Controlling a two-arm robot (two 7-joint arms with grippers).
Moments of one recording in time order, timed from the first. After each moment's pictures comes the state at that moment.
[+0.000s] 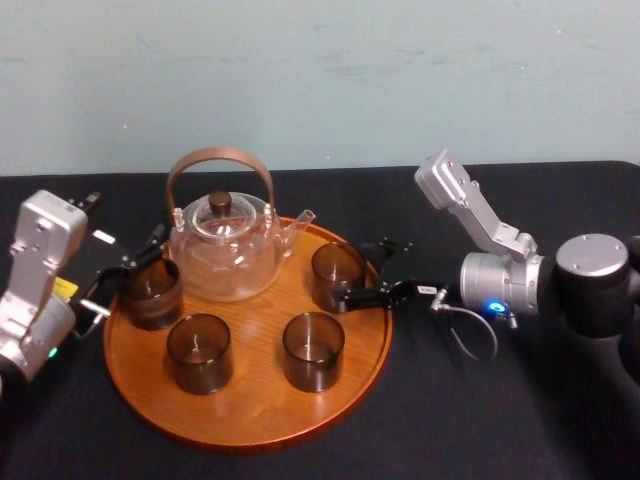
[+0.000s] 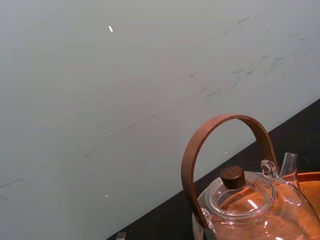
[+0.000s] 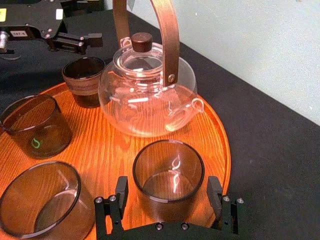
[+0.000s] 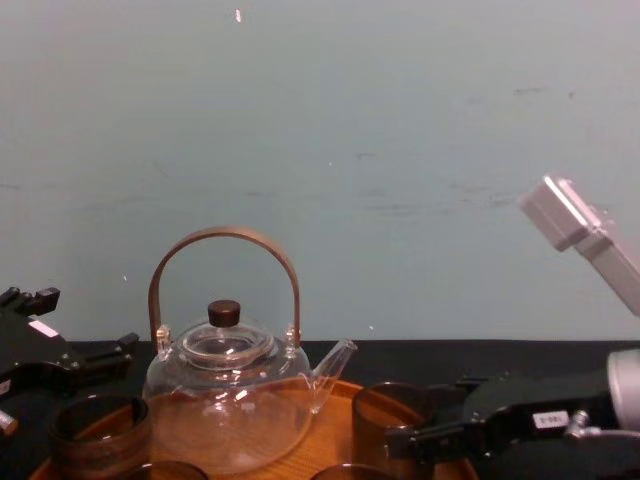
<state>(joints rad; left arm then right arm) -0.20 0.60 0.45 -1.41 -0.25 -0.12 0.03 0.57 0.40 -0.63 -1.07 0.36 0.16 0.72</state>
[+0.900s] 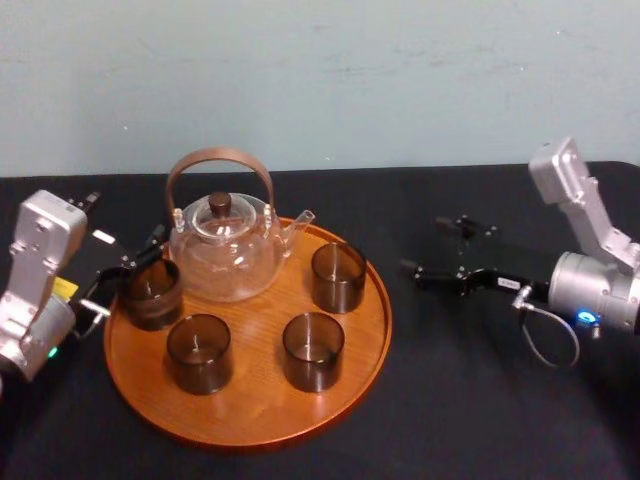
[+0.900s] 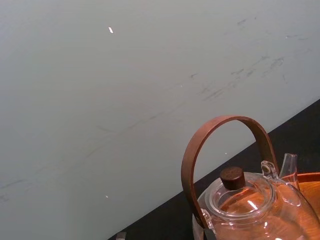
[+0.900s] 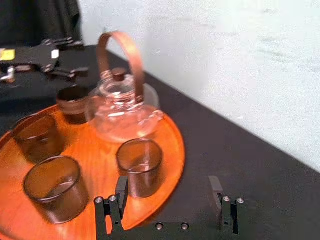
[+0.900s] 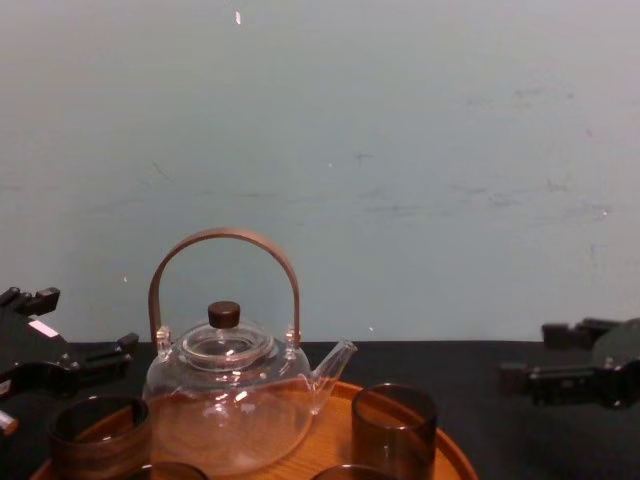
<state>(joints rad) -0.20 0.60 0.45 -1.41 -0.25 -0.12 0.03 0.35 0.60 -0.47 -1.39 0.48 0.12 0.61</state>
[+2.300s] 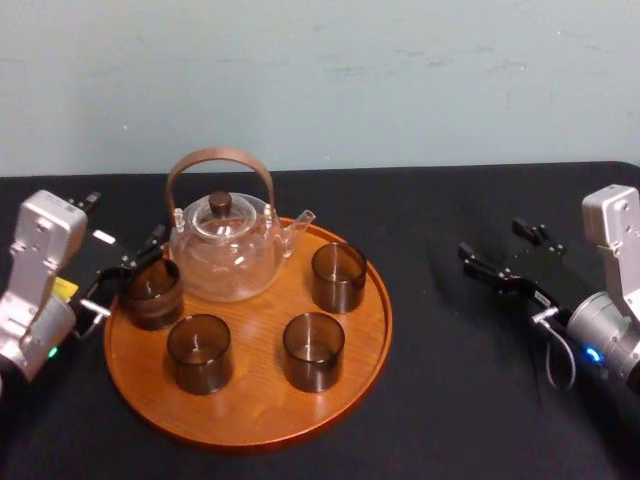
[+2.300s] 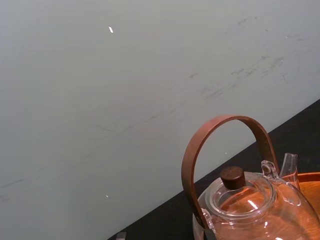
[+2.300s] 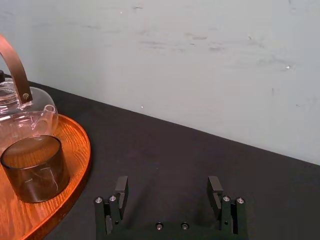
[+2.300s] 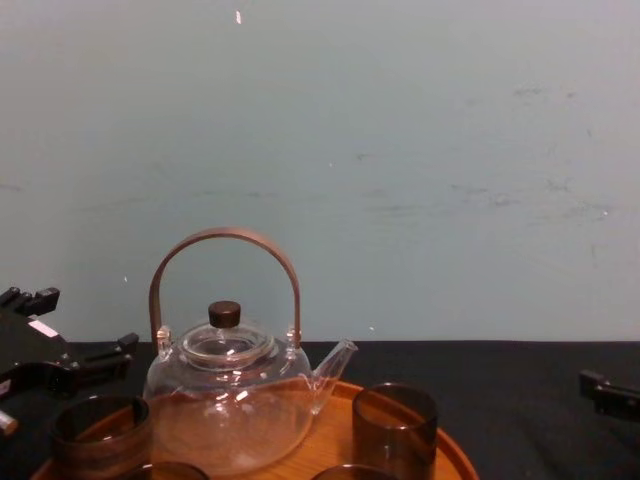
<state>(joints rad) -0.20 0.60 0.45 -1.41 -0.25 -0.12 0.03 0.16 0.46 -0.28 -1.36 0.36 -0.05 0.27</state>
